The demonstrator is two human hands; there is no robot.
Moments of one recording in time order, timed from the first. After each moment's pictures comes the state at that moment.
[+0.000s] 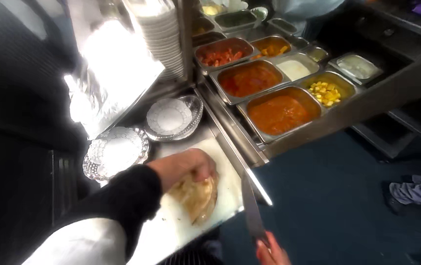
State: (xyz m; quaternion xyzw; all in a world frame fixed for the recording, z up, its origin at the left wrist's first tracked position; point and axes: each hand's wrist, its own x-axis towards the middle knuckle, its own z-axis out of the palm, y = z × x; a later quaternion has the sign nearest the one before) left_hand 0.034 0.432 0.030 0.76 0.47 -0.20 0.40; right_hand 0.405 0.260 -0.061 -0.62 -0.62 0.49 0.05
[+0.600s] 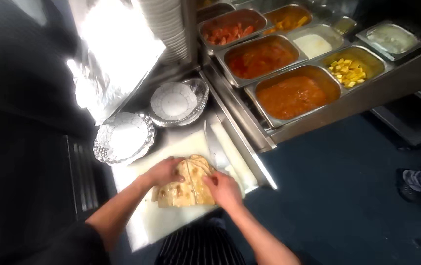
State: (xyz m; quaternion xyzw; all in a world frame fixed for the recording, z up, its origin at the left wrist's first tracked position) left_hand -0.051 0.296 -0.048 0.60 0.67 -0.03 0.44; right_hand 0.210 0.342 -0.020 -0.56 -0.72 0.39 -0.09
